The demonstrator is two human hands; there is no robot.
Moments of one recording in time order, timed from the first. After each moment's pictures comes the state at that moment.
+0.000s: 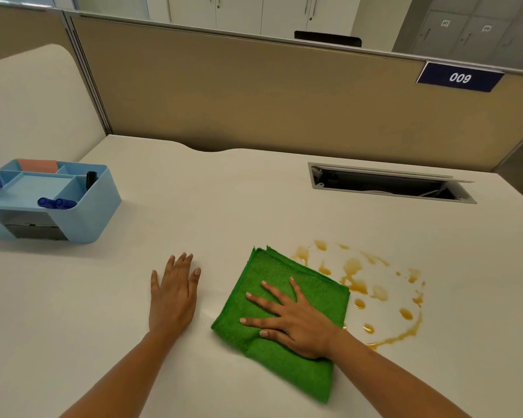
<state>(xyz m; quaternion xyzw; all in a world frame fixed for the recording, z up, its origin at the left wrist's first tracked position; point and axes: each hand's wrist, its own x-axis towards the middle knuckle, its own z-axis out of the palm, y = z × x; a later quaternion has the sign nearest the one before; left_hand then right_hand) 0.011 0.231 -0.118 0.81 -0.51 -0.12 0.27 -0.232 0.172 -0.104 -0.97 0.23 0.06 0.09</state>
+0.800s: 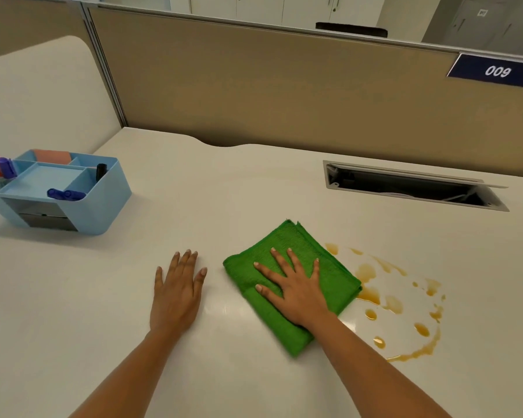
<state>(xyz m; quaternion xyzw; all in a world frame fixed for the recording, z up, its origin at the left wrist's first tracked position) 0.004 0.228 -0.117 0.82 -0.50 -0.12 0.23 -0.208 0.128 -0.118 -0.89 0.45 -0.02 0.09</state>
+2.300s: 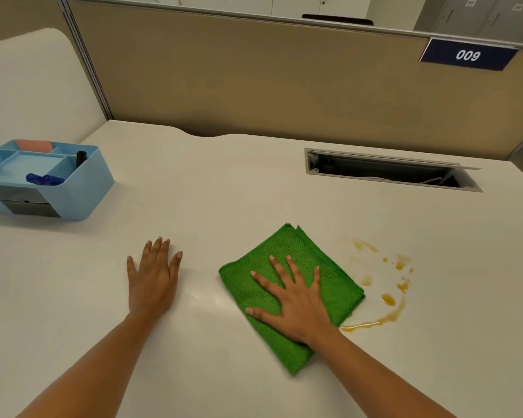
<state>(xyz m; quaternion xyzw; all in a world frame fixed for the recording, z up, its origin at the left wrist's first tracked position) -0.008 0.237 -0.117 0.86 -0.46 -0.07 0.20 -0.266 0.175 -0.123 -0.90 0.44 -0.01 0.08</state>
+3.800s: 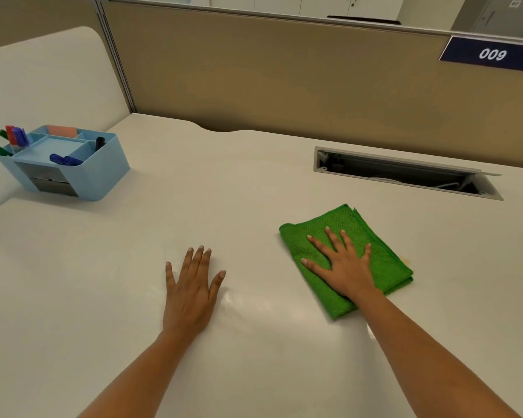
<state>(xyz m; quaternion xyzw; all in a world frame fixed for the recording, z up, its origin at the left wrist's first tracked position) -0.110 0.268 -0.118 0.85 -0.50 -0.04 0.15 -0.348 0.086 -0.118 -0.86 0.51 -0.01 0.05</state>
